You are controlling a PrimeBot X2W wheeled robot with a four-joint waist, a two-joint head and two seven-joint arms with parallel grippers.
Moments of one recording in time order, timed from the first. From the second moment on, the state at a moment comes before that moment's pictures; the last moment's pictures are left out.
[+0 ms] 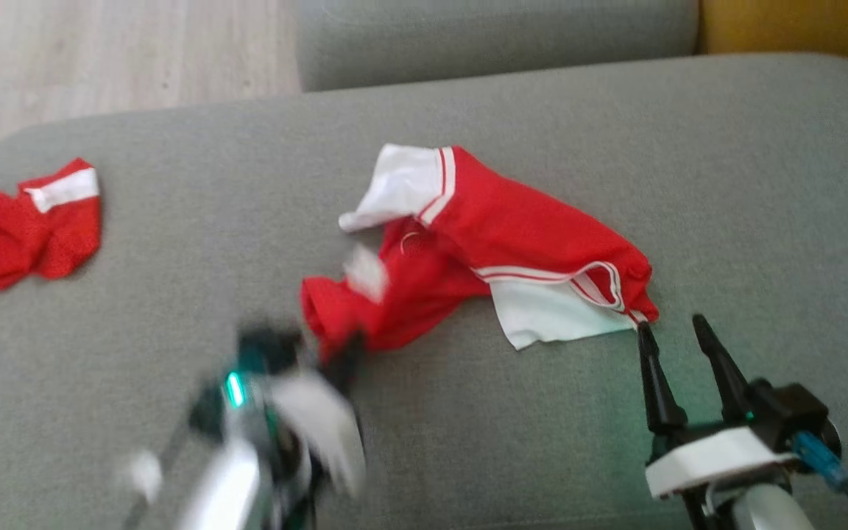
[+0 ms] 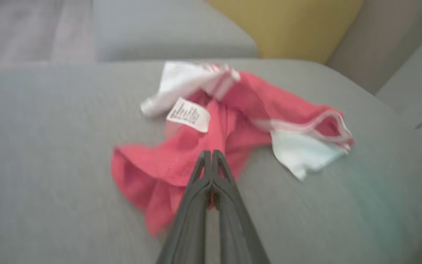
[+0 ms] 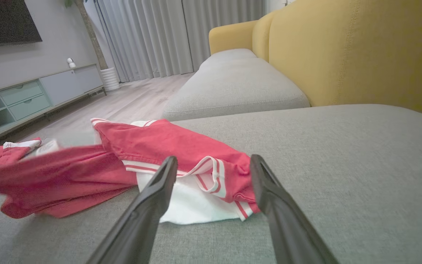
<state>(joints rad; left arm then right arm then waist) -0.20 0.06 -0.40 0.32 -0.31 -0.07 0.06 -0.01 -0.05 0.10 0.28 0.16 0.13 -0.25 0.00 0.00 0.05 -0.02</state>
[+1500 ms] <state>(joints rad) 0.14 0.10 -0.41 0.21 -0.46 0.06 0.20 0.03 -0.05 0.11 0.24 0.16 0.13 -0.22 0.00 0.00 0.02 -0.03</state>
